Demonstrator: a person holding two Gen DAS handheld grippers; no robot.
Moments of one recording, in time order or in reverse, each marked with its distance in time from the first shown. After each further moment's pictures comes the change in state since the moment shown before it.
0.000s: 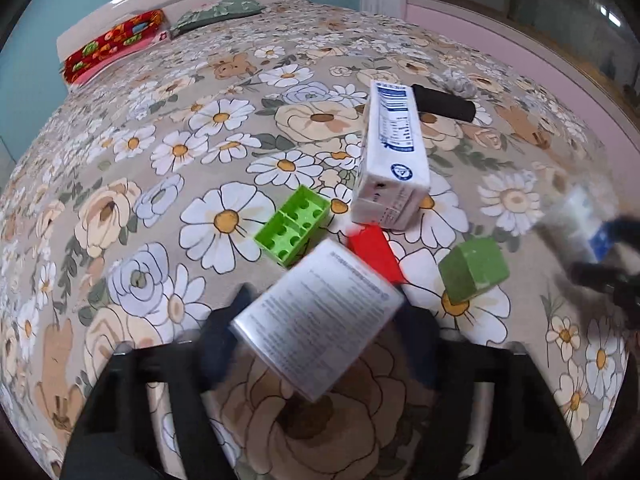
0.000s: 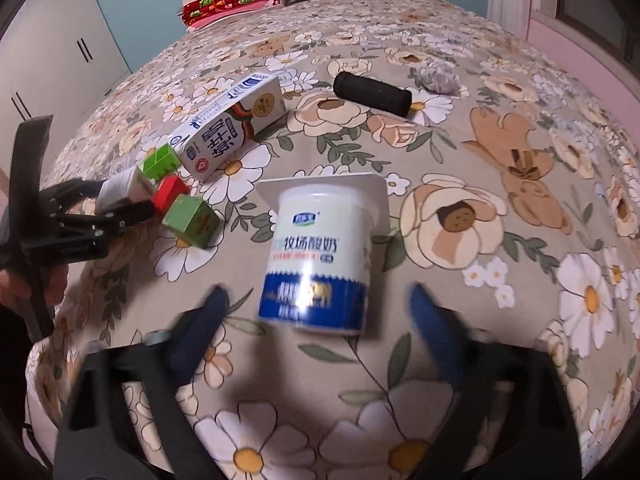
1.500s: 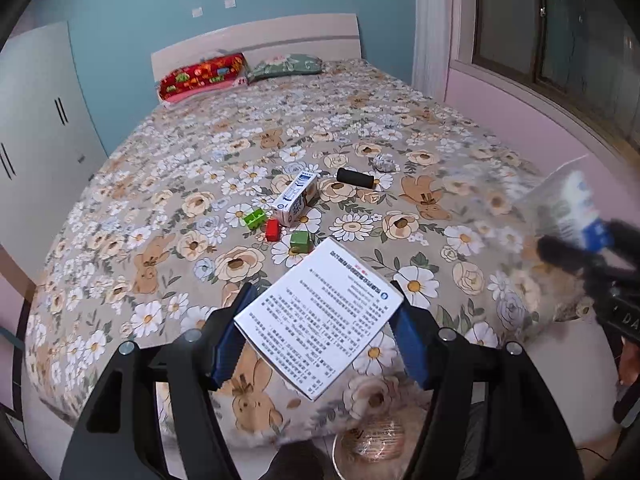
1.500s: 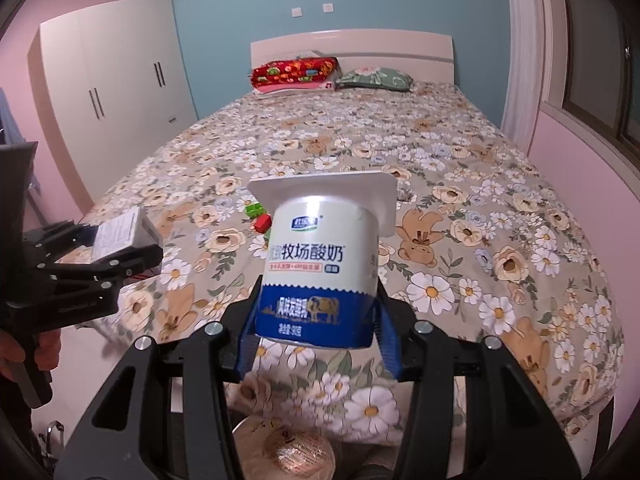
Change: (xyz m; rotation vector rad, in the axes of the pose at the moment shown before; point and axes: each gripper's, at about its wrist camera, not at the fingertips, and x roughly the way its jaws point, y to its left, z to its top) left arm -0.295 -0.230 -0.057 -0.187 -0.171 0.234; right arm -0.324 -0.041 -0.093 -0.201 -0.298 0.093
